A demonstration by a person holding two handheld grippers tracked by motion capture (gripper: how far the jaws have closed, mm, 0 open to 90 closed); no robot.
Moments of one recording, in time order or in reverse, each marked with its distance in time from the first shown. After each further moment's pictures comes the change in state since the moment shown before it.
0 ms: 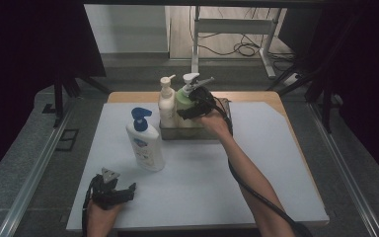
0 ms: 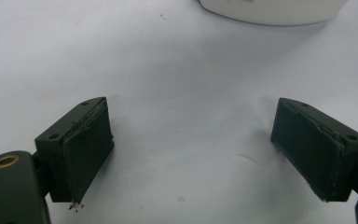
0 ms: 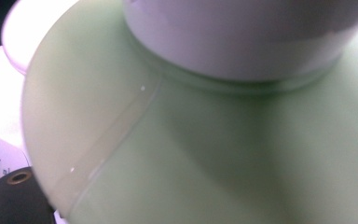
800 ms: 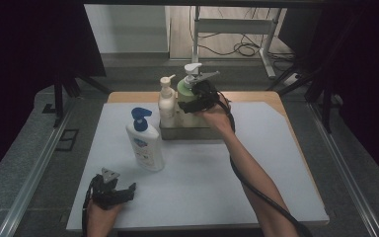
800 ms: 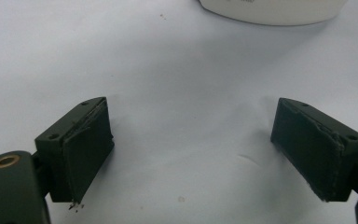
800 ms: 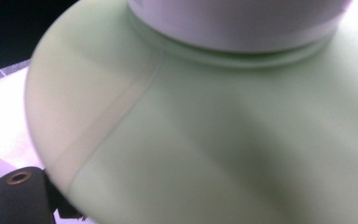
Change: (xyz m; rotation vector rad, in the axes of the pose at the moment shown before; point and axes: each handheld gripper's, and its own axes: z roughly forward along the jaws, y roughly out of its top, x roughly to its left) left arm 0.000 0.000 0.000 0.000 0.000 0.000; right arm 0.001 0.016 -0.026 -0.089 -0.038 -0.007
